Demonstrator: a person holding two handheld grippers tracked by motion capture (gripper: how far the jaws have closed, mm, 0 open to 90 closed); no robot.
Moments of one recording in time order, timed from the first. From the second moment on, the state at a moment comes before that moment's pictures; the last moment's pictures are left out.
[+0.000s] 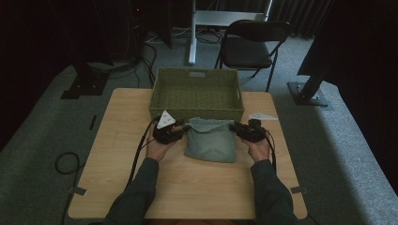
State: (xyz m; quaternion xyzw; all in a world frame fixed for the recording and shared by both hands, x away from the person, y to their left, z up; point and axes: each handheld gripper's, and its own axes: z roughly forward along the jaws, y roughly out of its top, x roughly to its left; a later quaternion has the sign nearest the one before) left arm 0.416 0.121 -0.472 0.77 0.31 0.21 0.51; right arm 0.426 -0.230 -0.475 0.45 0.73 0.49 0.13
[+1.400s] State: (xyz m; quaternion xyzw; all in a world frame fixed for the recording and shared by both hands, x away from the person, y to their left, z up) left arm 0.431 0.110 -0.468 0.78 0.35 0.21 0.48; right arm 0.442 -0.221 -0.489 0.50 0.73 0.43 0.17
